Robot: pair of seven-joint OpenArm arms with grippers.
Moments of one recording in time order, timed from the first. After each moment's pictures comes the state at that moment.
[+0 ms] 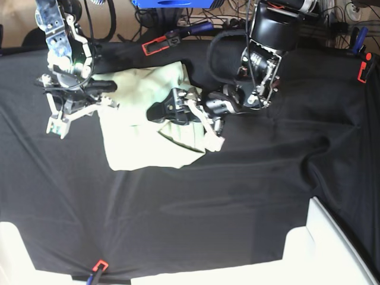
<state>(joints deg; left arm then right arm) -2.0 -5.3 8.8 56.1 -52.9 -39.4 39.3 -19.1 11.2 -14.9 105.8 8.2 -39.0 -44.6</state>
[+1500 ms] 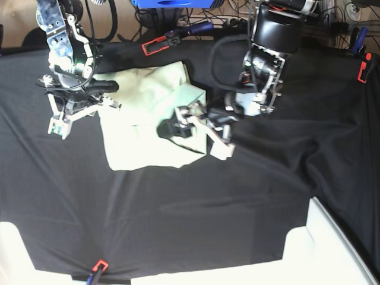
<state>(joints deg) -2.4 -3.9 9.4 58.9 -53.3 -24.5 38.5 -19.0 11.0 -15.3 105.8 8.1 -39.0 -44.5</state>
